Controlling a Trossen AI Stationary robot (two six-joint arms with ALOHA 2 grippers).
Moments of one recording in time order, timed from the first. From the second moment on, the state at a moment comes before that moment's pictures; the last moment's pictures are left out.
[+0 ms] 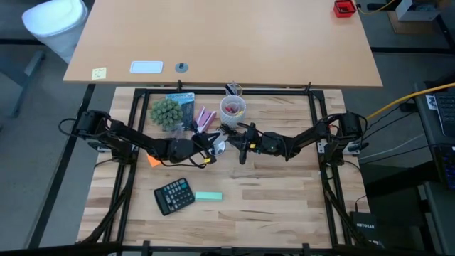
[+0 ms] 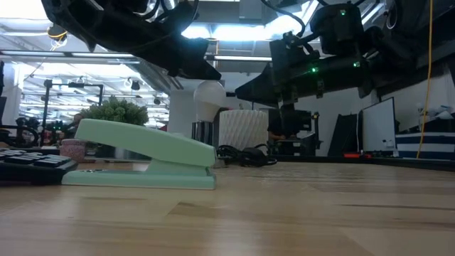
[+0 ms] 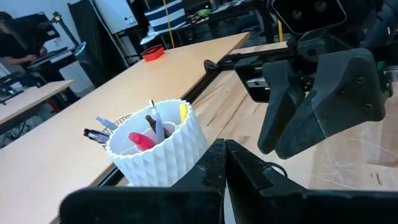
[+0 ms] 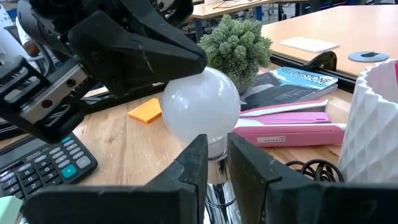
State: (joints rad) left arm -0.12 1.56 0.64 0.67 -0.76 0.15; right arm -0.01 1.78 0.59 1.07 0.24 0.23
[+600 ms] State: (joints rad) left arm -0.13 1.56 0.64 0.66 -0.80 0.05; right arm -0.01 1.78 0.59 1.07 0.24 0.23
